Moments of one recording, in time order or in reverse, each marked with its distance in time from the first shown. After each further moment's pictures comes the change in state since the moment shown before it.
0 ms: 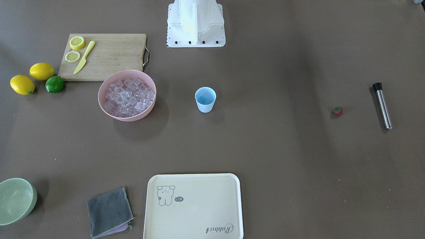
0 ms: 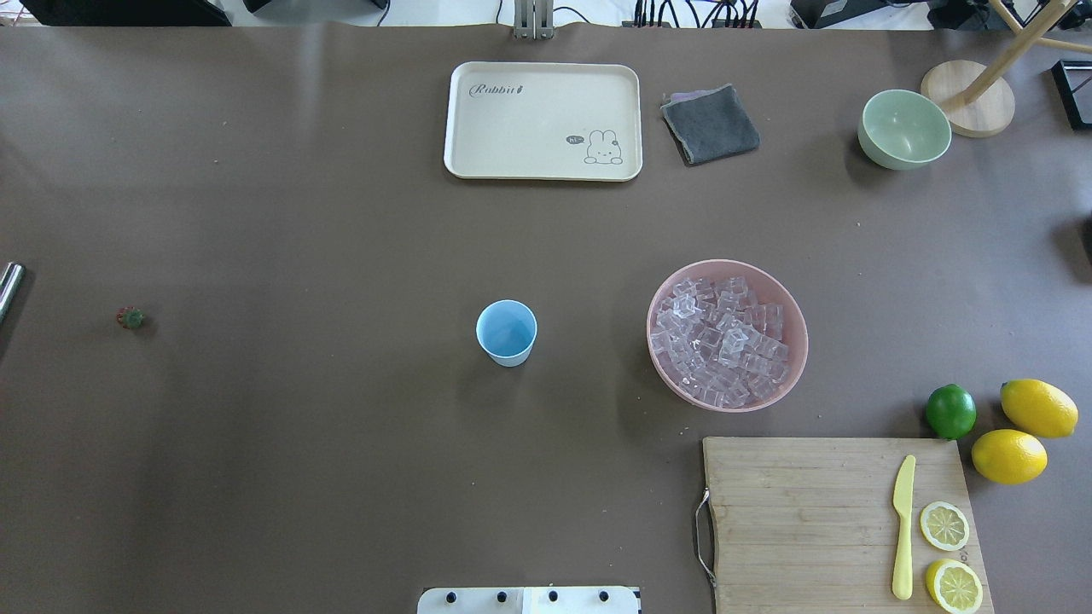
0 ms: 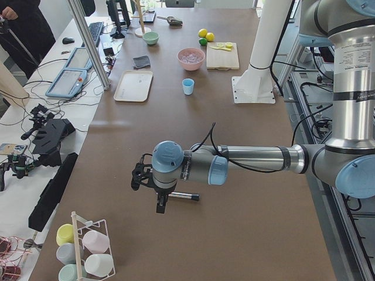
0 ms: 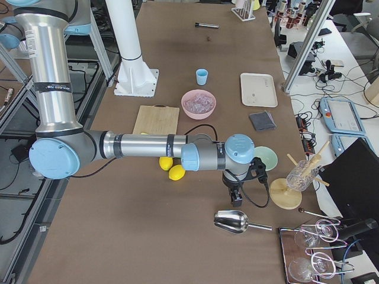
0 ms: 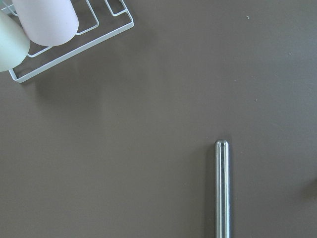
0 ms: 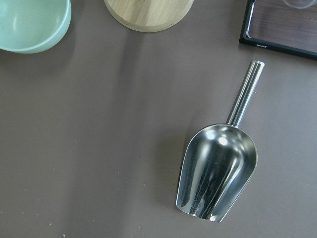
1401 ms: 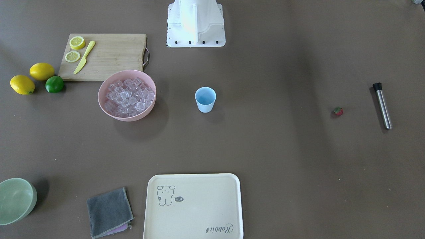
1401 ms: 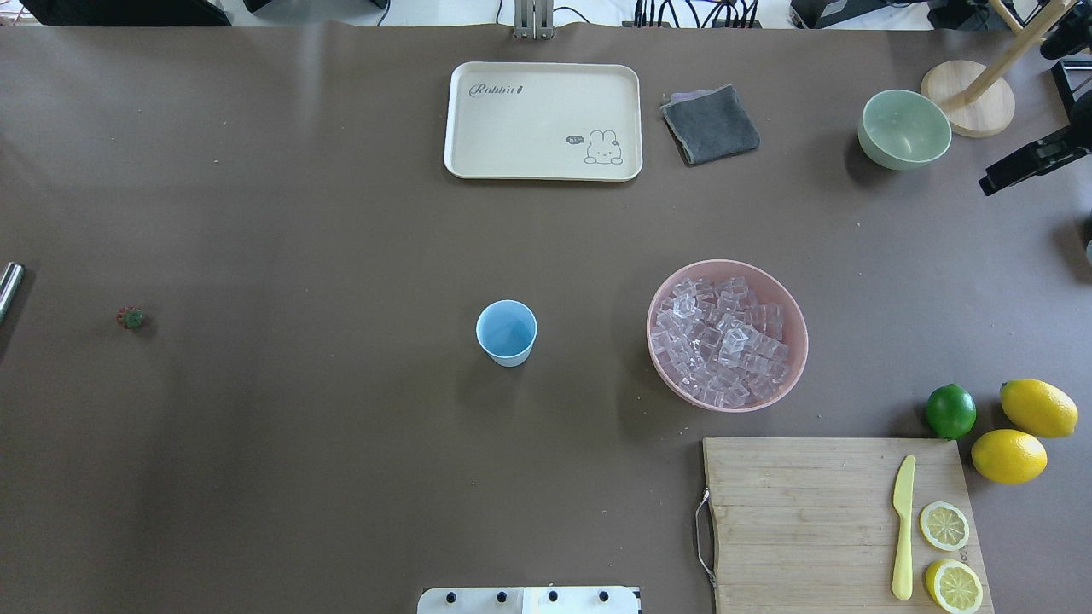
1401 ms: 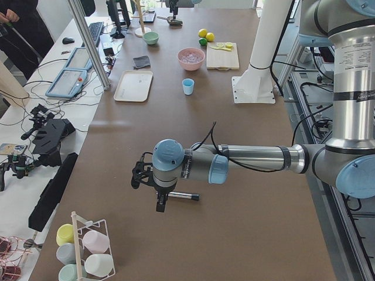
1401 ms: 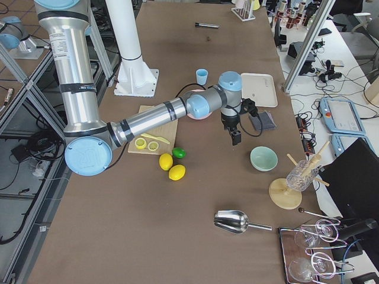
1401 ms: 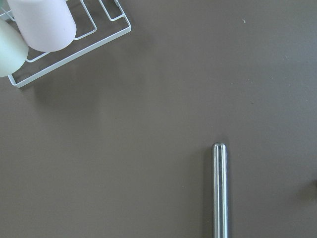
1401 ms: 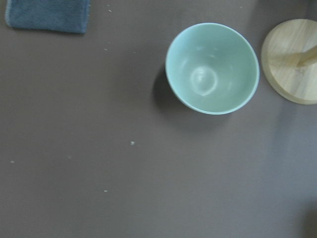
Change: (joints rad) left arm -0.001 0.003 -0.011 0.000 0.000 0.000; right arm -0.423 0.043 0.391 -0.001 -0.186 0.447
